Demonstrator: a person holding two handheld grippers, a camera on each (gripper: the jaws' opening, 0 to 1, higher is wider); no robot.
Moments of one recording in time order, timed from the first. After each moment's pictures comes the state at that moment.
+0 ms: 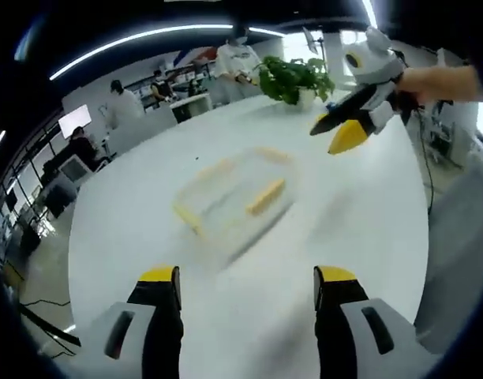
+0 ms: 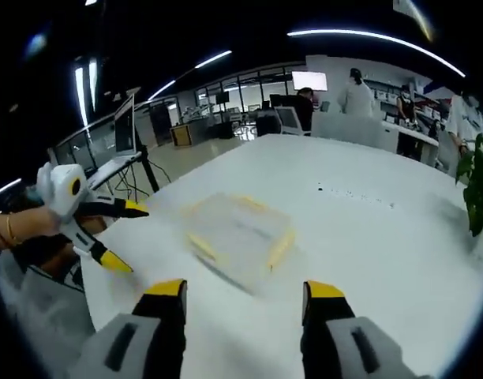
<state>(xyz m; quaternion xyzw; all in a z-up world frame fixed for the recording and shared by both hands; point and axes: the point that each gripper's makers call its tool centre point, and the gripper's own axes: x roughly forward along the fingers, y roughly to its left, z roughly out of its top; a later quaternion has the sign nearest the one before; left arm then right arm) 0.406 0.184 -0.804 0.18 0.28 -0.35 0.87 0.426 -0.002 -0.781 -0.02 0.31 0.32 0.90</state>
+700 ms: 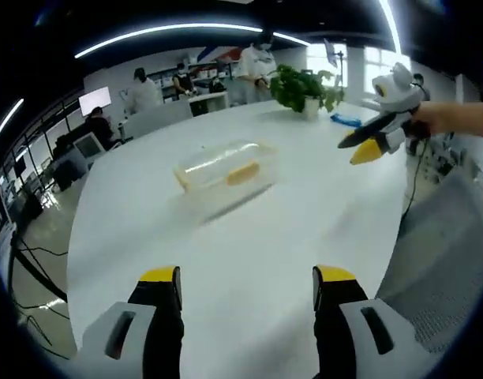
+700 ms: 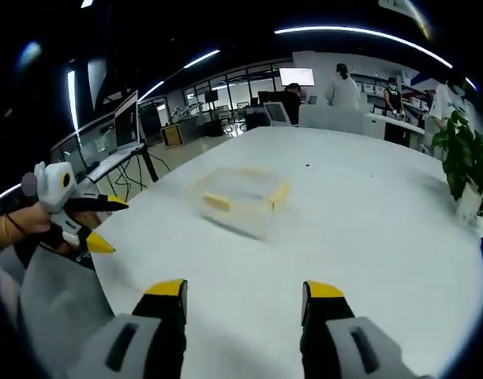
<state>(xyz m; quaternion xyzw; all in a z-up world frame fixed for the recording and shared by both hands) 0.325 0.200 -0.801 0.12 0.28 -0.32 0.90 0.340 -0.033 -0.797 -0.01 0.32 0.29 0.90</state>
